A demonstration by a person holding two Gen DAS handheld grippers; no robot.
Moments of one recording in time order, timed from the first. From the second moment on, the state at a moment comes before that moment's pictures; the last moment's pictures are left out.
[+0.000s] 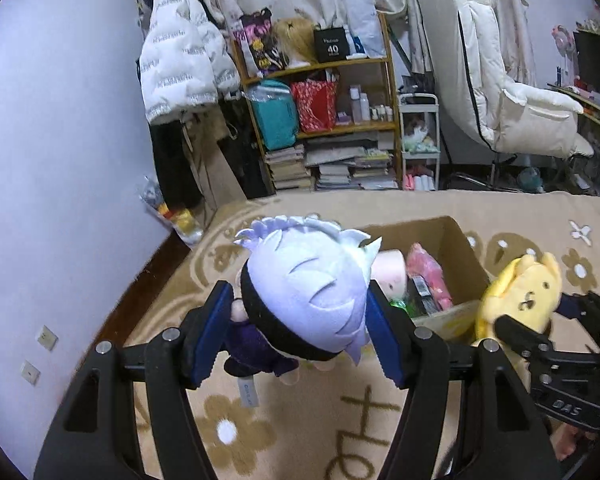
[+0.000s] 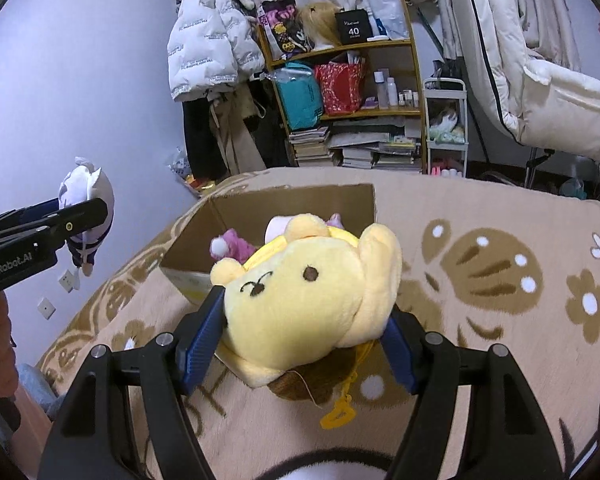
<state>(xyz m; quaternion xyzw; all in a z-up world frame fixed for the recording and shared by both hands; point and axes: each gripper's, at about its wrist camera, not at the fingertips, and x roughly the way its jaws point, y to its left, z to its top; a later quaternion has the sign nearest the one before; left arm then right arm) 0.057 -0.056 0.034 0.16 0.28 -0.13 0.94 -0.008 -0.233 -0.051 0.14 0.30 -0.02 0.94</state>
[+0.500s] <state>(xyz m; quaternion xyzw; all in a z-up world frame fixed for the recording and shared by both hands) 0.107 -0.079 0.043 0.16 0.26 -0.14 0.94 0.023 -0.250 -0.040 0.12 0.28 -0.03 0.95</state>
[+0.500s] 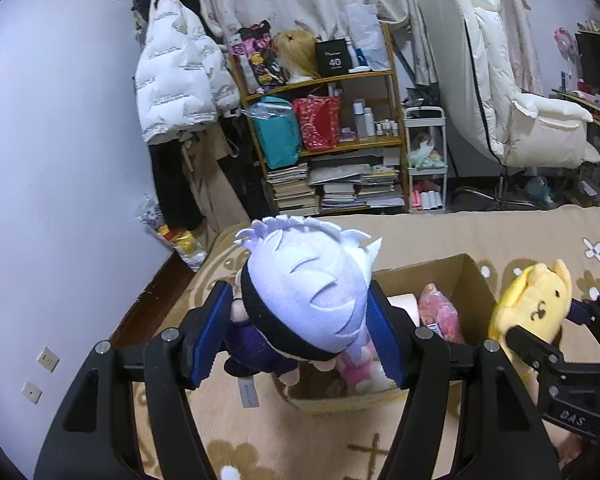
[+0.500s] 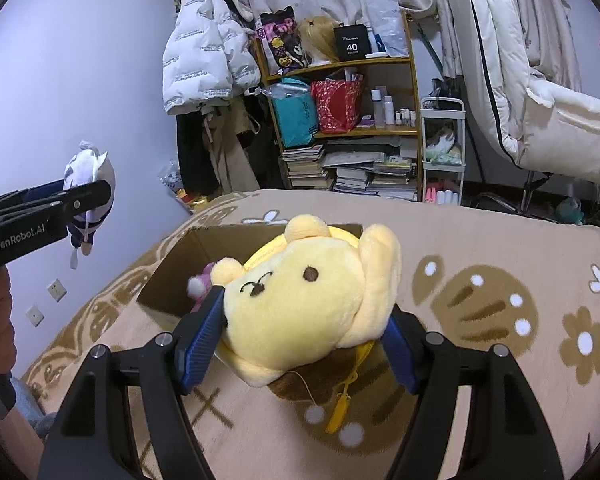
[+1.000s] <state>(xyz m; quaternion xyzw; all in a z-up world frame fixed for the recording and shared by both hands) 0.160 -0.100 -0.001 0.16 0.31 -0.16 0.92 0.084 -0.268 -0.052 0.14 0.29 -0.02 0.95</state>
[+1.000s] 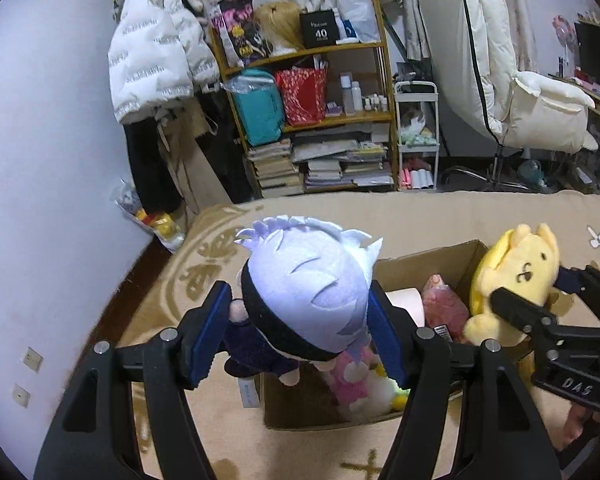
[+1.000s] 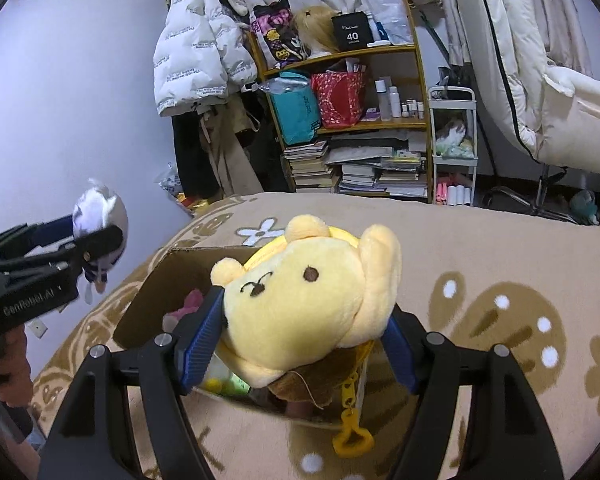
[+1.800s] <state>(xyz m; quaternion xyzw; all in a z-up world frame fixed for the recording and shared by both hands) 0.176 -0.119 -0.056 0.17 0.38 -0.19 0.89 0.105 -0.260 -0.079 0.13 0.32 -0.01 0.94</state>
